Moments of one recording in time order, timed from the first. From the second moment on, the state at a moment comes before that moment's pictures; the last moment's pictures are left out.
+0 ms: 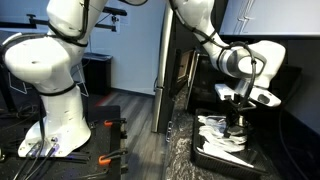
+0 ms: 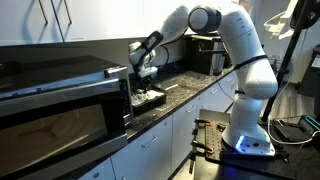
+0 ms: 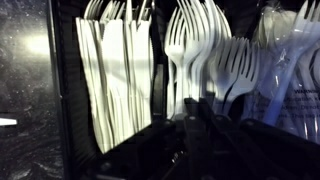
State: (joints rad) arm -0.13 0.52 -0.18 -1.75 0.00 2.15 0.25
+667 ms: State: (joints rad) arm -0.13 0.50 -0.19 -1.78 -0.01 2.14 0.26
